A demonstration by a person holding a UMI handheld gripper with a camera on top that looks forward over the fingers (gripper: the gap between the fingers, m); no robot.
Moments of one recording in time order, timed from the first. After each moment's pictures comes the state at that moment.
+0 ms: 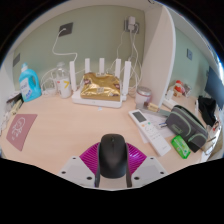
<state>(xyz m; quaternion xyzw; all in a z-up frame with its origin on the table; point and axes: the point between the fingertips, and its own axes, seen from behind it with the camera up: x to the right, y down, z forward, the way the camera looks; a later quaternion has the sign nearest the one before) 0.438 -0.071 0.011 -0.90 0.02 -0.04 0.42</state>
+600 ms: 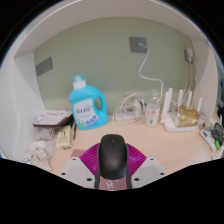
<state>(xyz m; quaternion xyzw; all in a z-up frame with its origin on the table) 0.026 0.006 0.112 -0.87 0.00 0.05 0.49</state>
